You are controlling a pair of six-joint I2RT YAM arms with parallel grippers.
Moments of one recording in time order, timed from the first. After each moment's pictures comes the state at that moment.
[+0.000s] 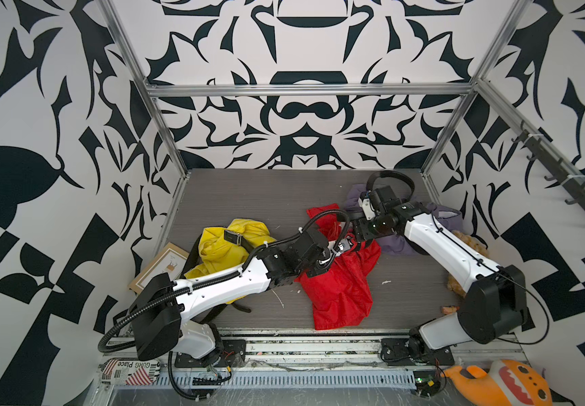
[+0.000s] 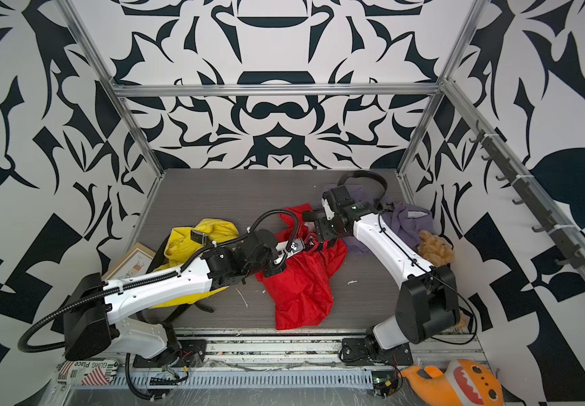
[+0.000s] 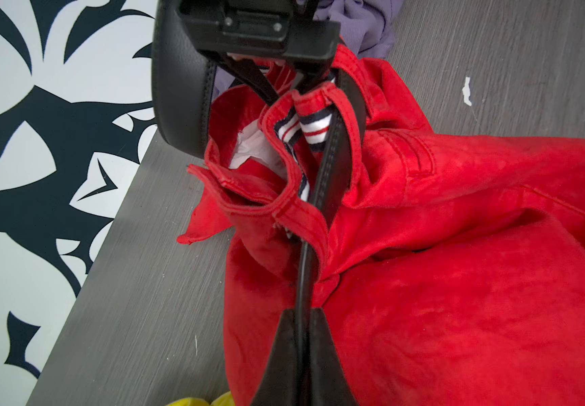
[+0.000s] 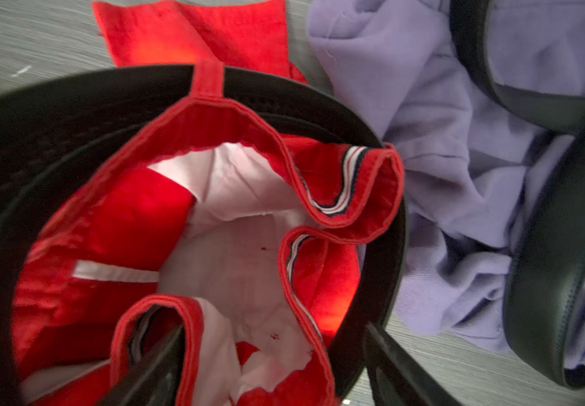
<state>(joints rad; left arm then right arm) -1.08 1.42 1.05 -0.30 -0.21 0.41 0.35 1.48 1.22 -0.86 0.02 0.13</state>
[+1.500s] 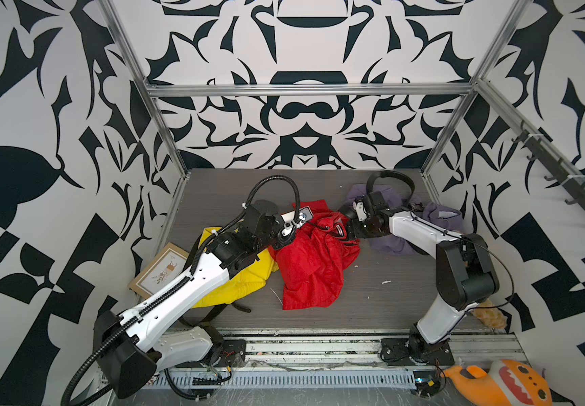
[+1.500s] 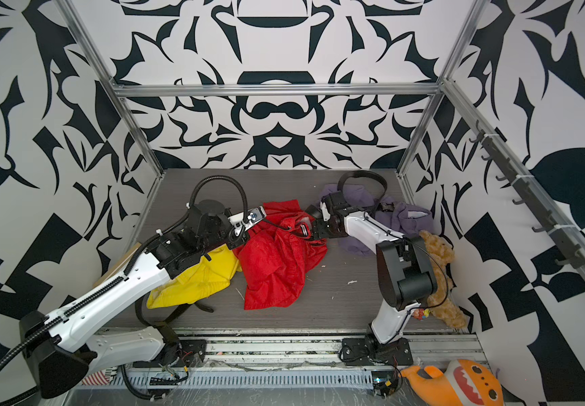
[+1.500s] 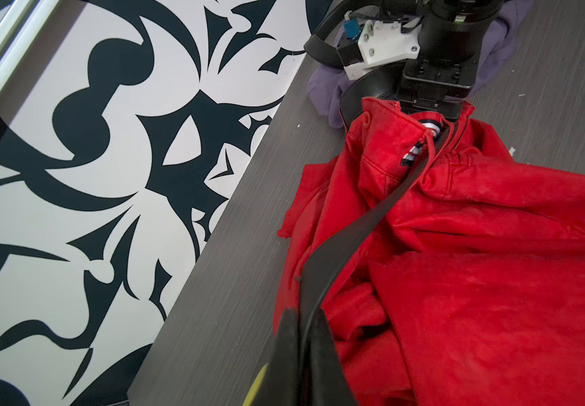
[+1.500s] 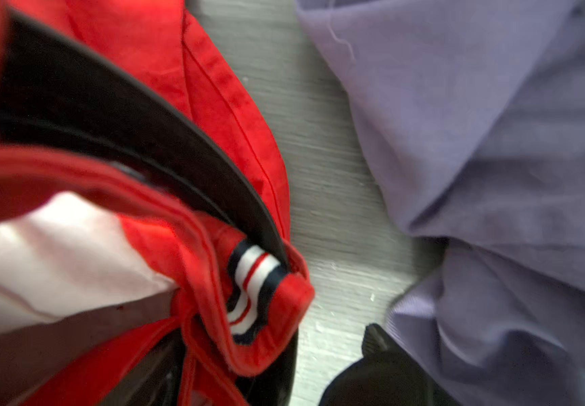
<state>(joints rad) -0.72 1.16 1.09 -0.41 -0.09 0.63 0.27 1.73 1.14 -0.53 -0.08 0.16</state>
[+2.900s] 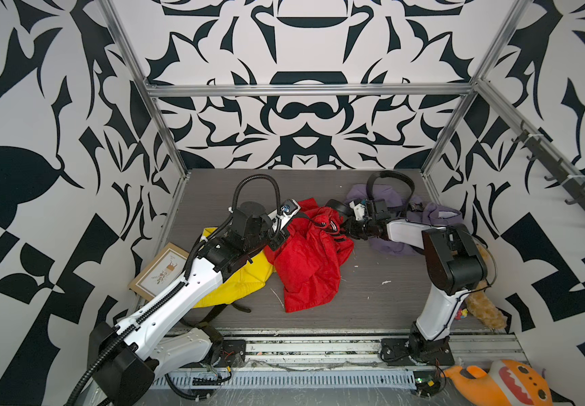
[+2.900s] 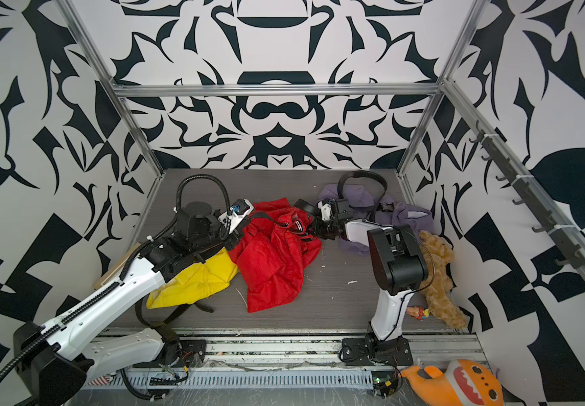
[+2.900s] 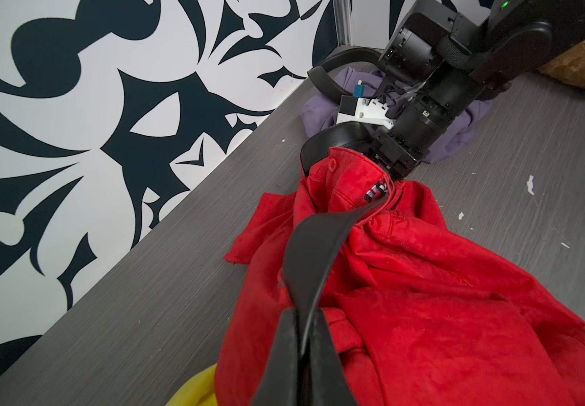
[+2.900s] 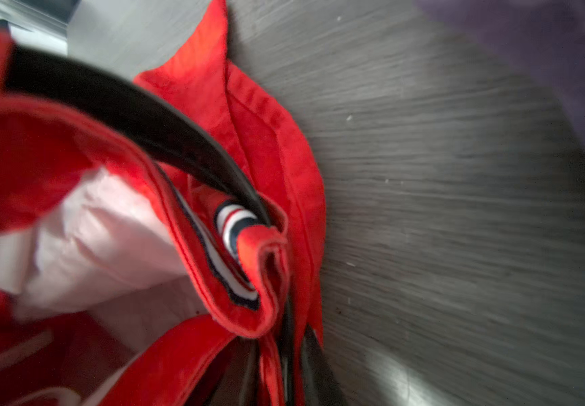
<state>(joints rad) -0.65 1.11 0.97 -0.29 0.09 0.36 0.22 1.84 1.01 -0.07 -0.51 0.47</state>
